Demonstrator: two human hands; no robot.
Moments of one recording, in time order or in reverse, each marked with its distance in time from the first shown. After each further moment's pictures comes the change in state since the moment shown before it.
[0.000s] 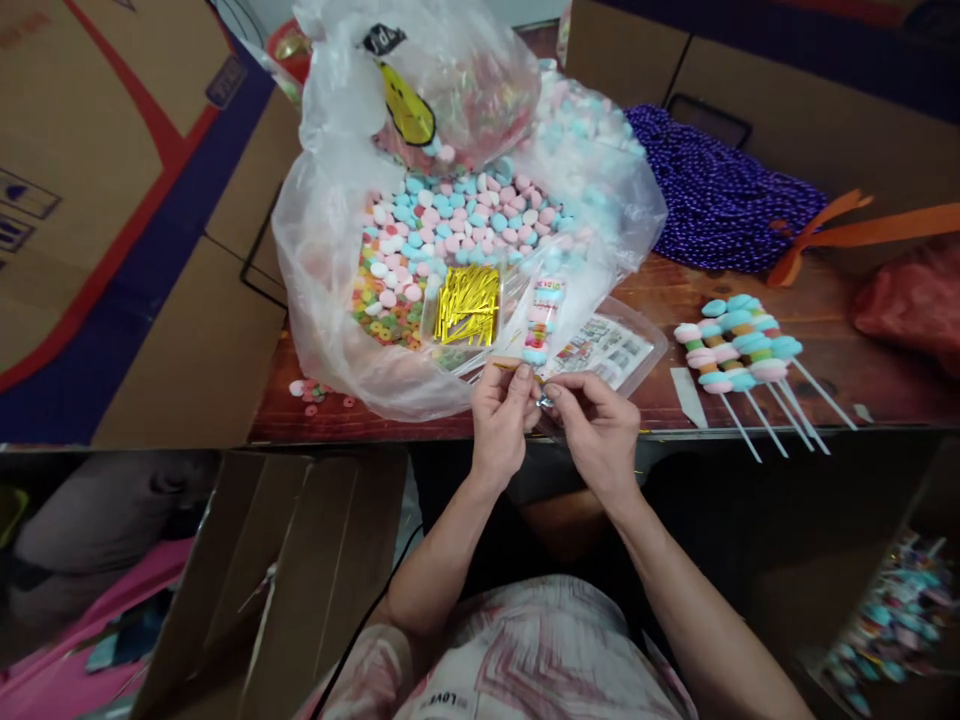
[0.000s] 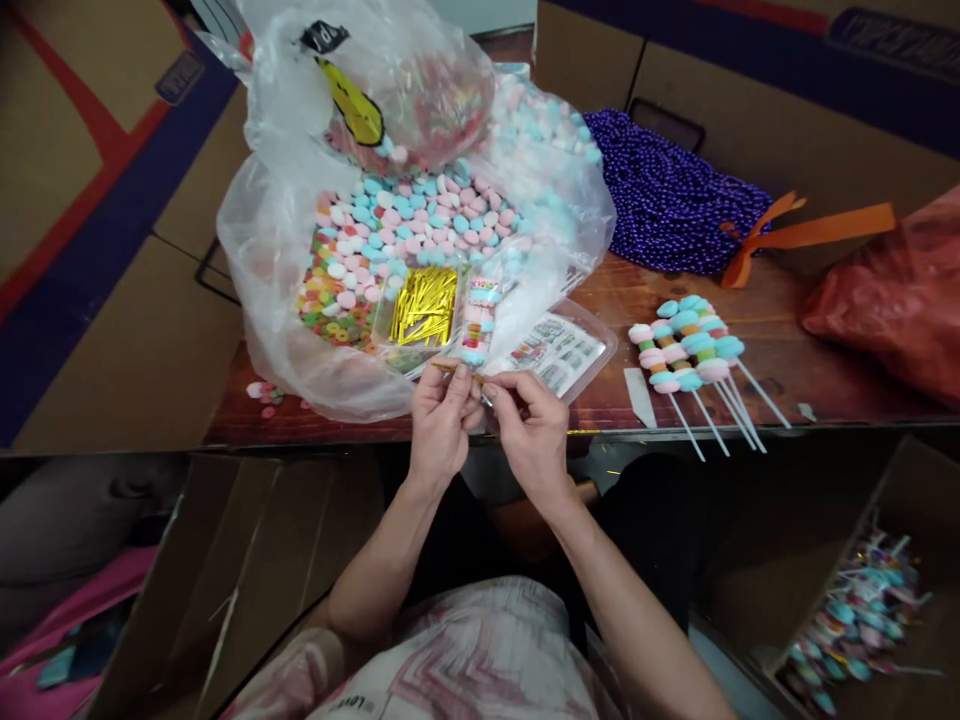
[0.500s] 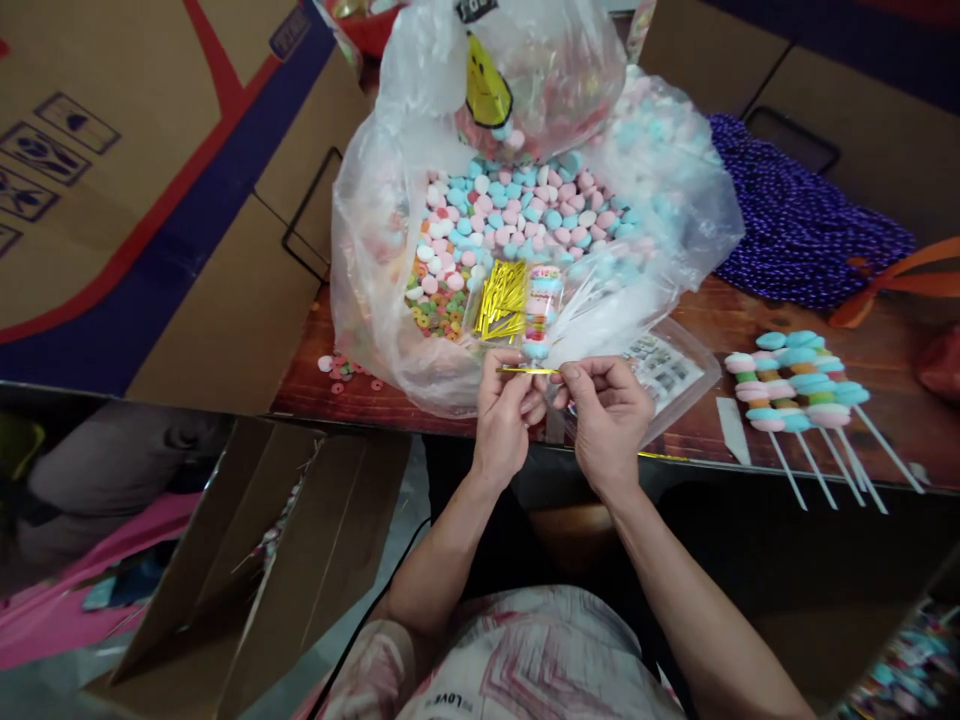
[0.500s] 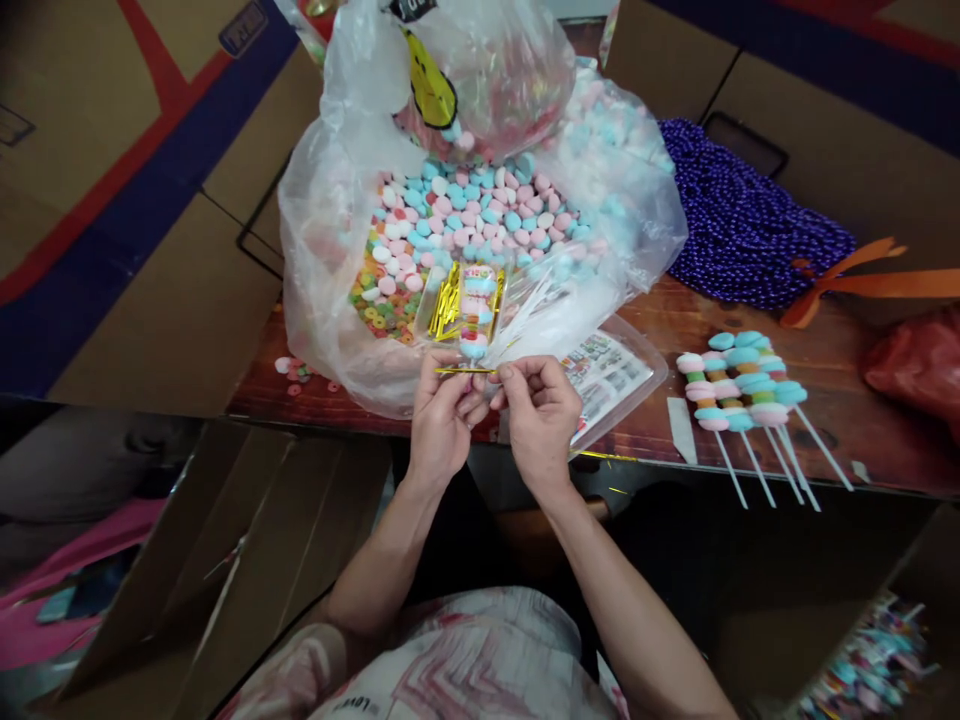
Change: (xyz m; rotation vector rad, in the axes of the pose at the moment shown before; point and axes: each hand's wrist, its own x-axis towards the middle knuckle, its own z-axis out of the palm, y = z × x) left_hand 0.007 0.033 -0.021 -0.069 0.097 -0.007; right_hand 0.018 0.000 0.050 0.190 0.024 0.060
